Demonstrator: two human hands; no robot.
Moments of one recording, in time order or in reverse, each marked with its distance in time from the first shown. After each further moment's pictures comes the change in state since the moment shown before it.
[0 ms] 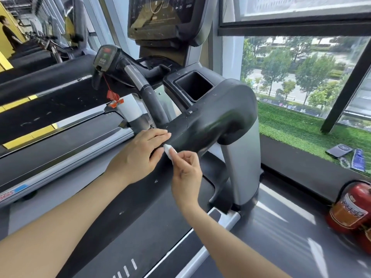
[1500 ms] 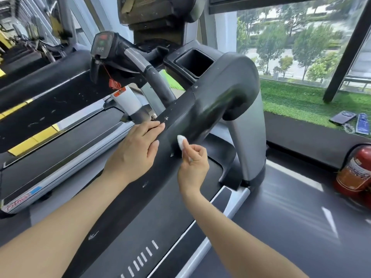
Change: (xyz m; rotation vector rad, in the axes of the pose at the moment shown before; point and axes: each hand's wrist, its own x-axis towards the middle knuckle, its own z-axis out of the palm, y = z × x) left_hand -0.054 -0.005 -0.018 0.040 -0.013 -0.019; right_hand -0.046 -0.008 0.027 0.095 0.245 0.437
